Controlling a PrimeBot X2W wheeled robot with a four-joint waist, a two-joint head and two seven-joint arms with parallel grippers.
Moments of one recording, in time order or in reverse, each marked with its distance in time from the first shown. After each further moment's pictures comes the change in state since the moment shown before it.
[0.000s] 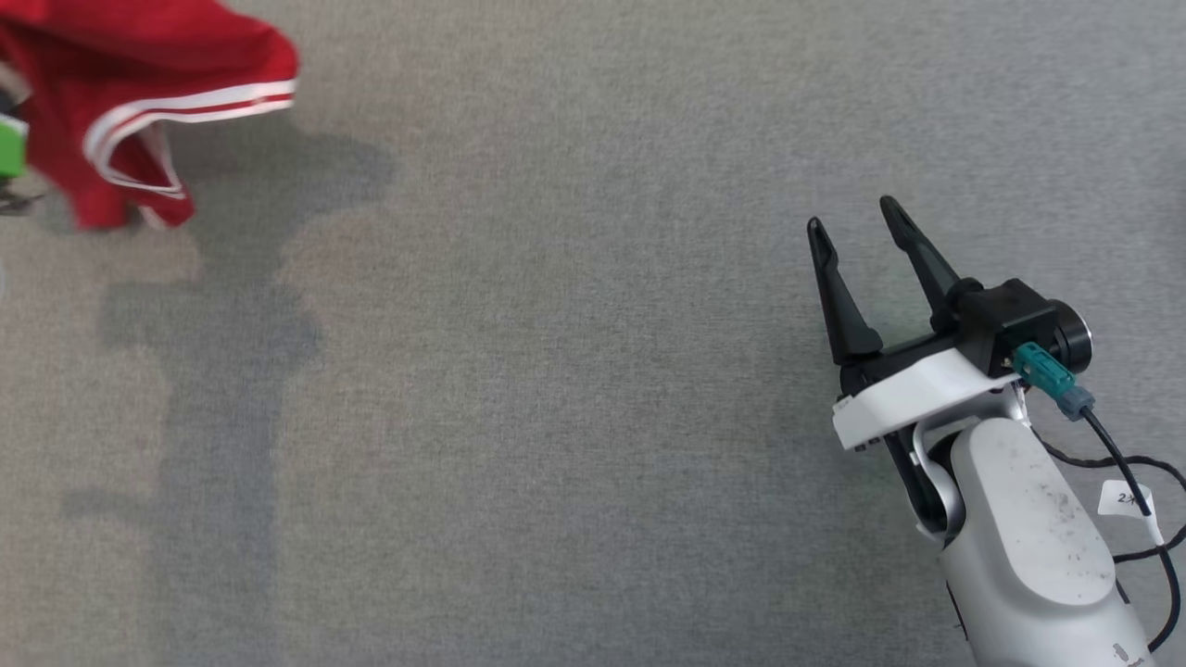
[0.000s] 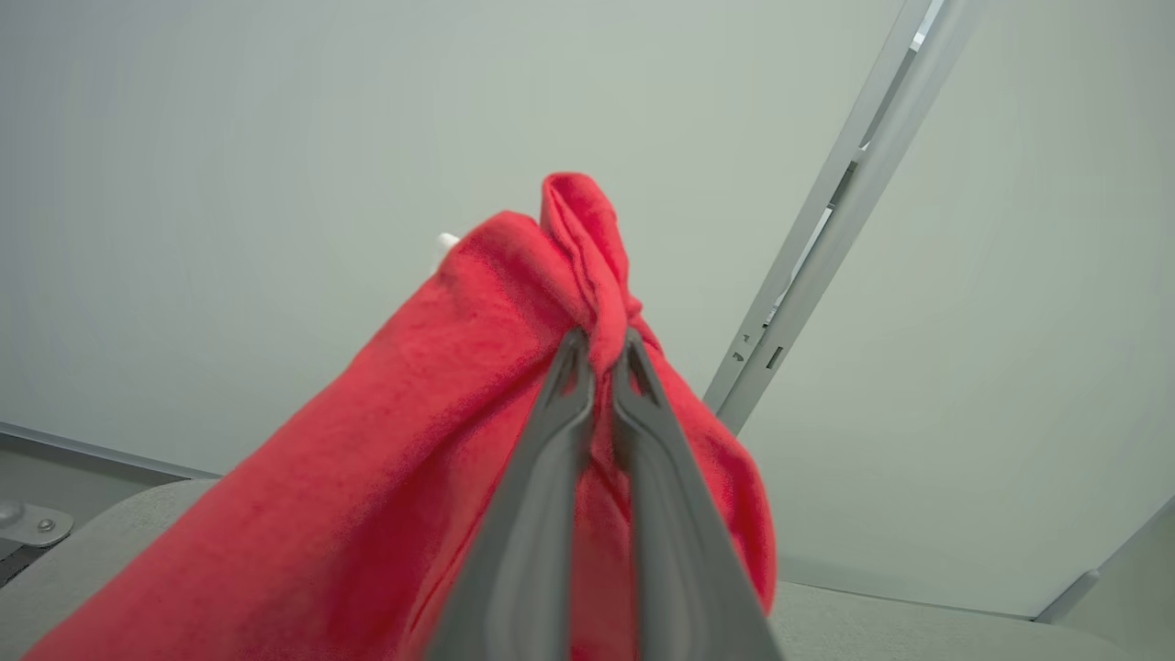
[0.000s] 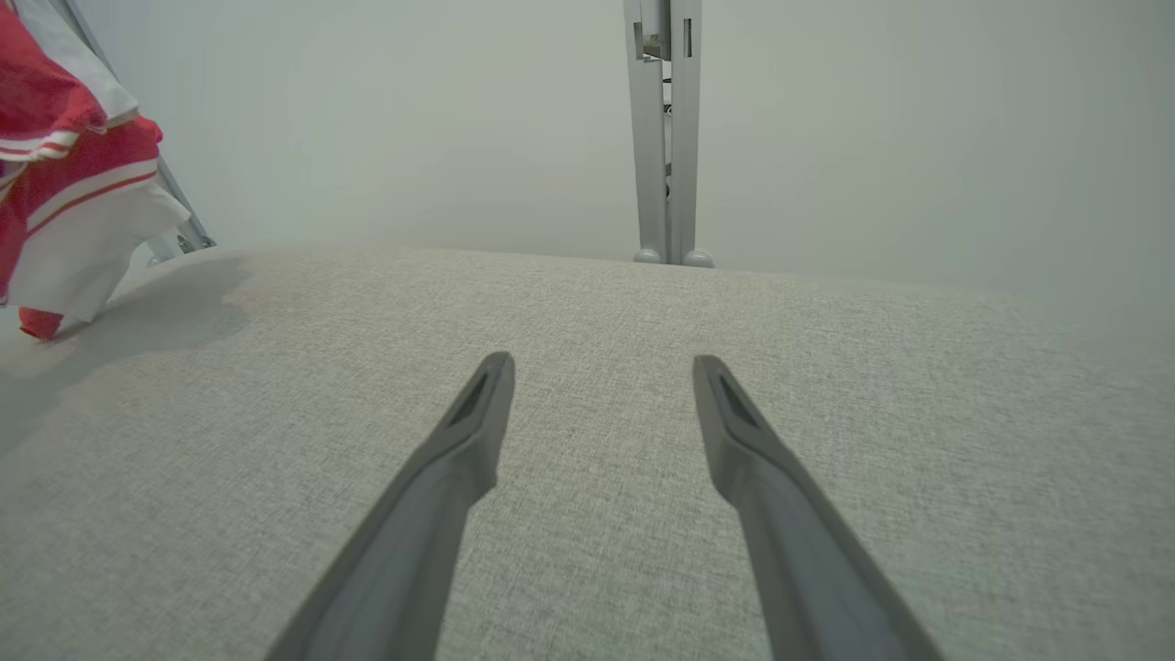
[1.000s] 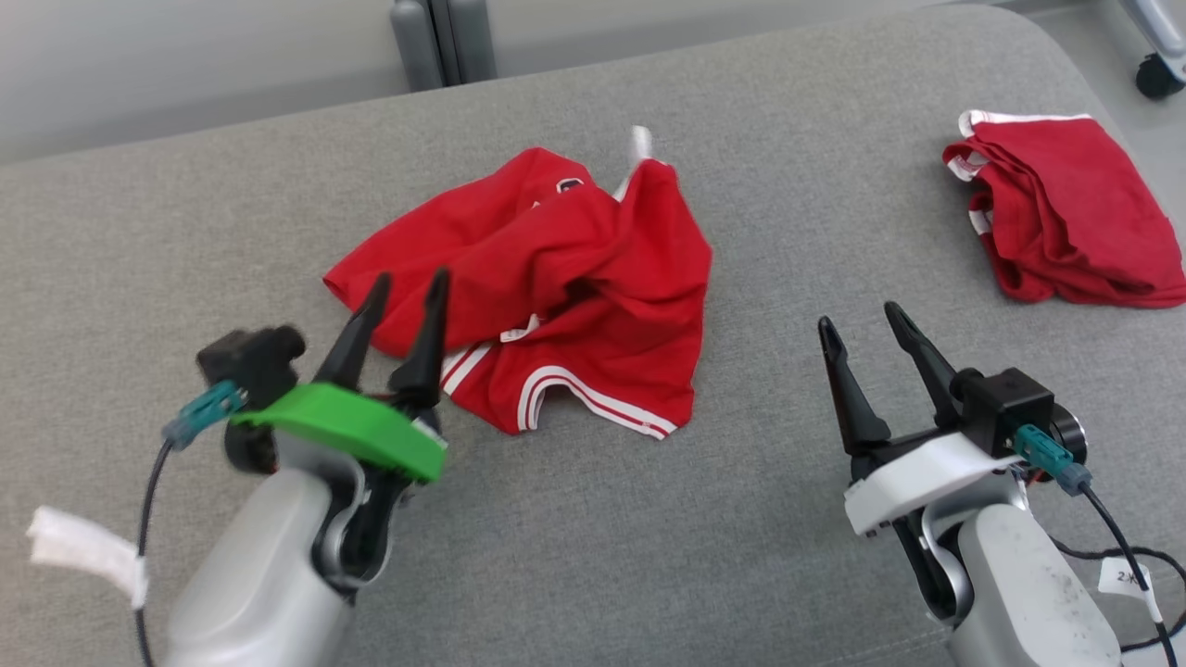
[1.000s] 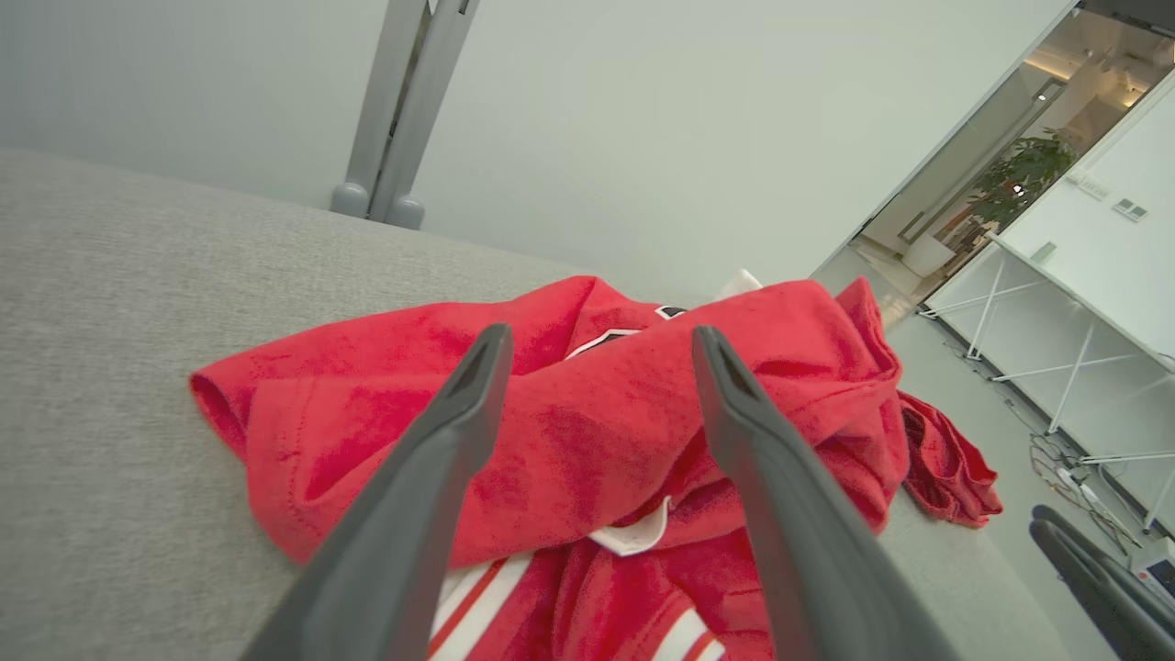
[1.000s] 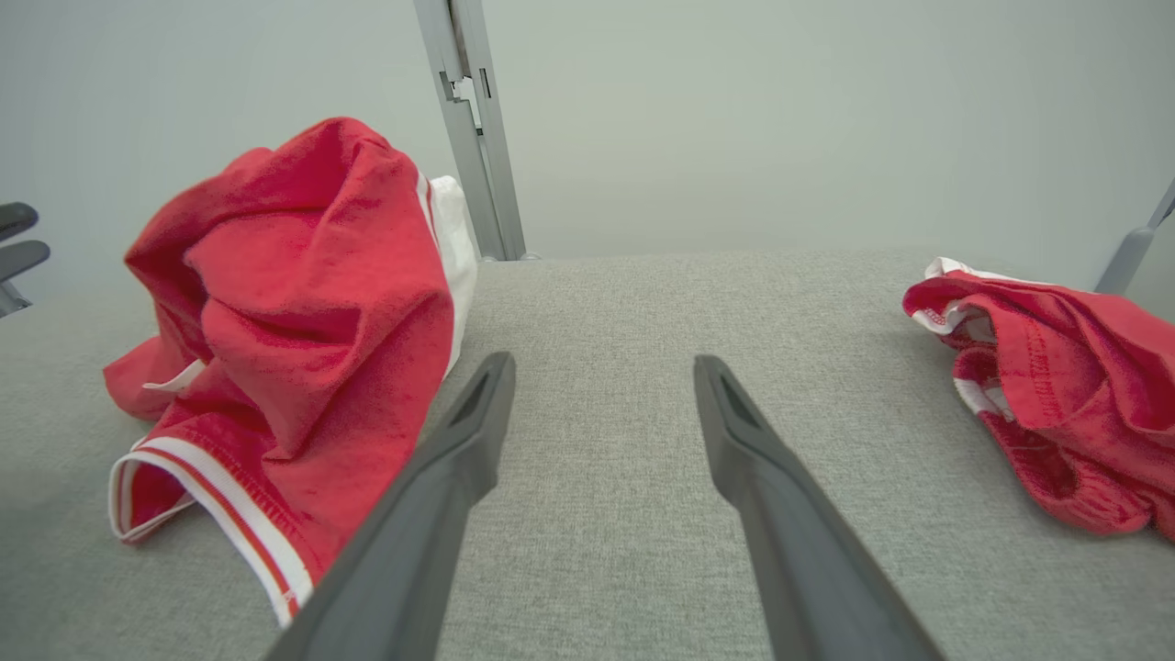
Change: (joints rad) left arm 0.431 -0.431 -0.035 0.024 0.310 0.000 -0.002; right arm 0.143 0.000 -0.010 0.020 0.051 0.000 0.000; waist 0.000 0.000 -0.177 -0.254
